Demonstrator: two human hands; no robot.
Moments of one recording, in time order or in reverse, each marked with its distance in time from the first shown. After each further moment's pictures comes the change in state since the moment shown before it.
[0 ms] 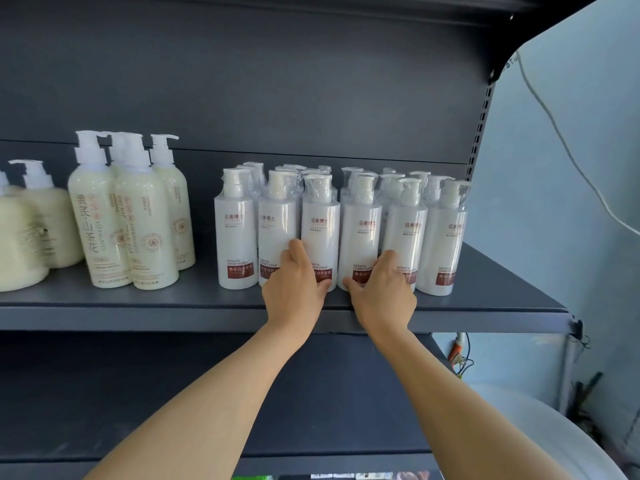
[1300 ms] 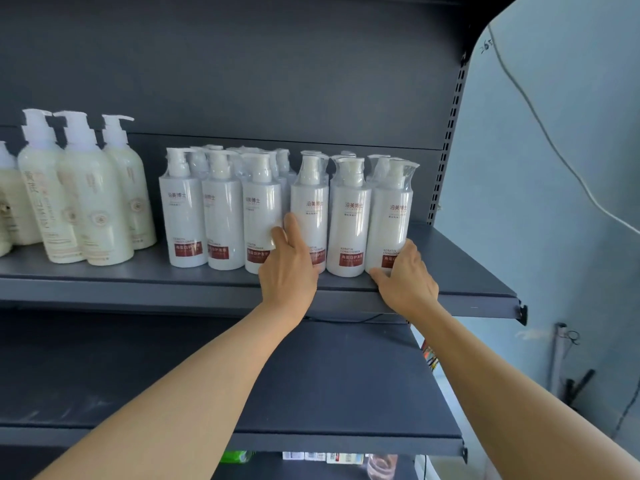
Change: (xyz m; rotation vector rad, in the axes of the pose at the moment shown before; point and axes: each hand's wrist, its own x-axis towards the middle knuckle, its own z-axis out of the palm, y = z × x) left_hand -0.019 0.077 0.023 0.046 -0.006 0.000; right_hand 0.054 0.117 -0.044 0.100 -0.196 -0.027
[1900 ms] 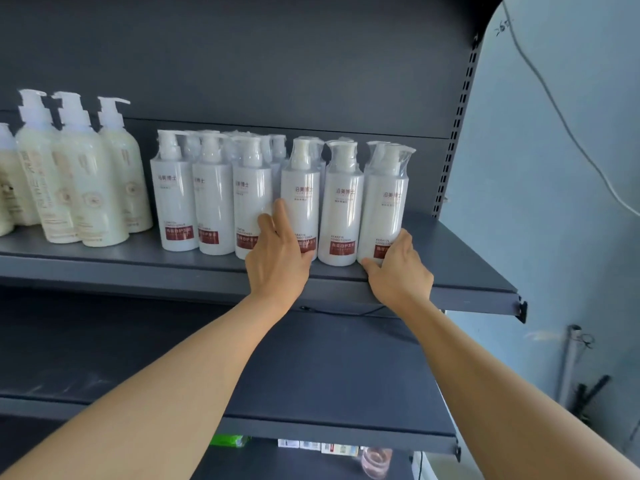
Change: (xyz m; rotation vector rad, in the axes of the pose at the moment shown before) left_hand -0.003 0.005 0.007 0.028 0.071 -0.047; right_hand 0.005 0.010 0.007 -0.032 0.064 -0.098
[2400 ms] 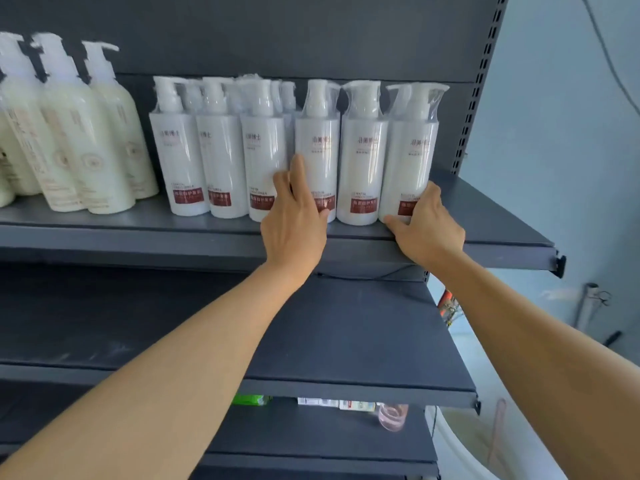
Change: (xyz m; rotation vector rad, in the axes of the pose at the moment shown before) left_hand -0.006 -0.008 0.003 -0.071 0.038 0.073; right_hand 0.002 0.001 -0.003 -0.030 -0.027 0.003
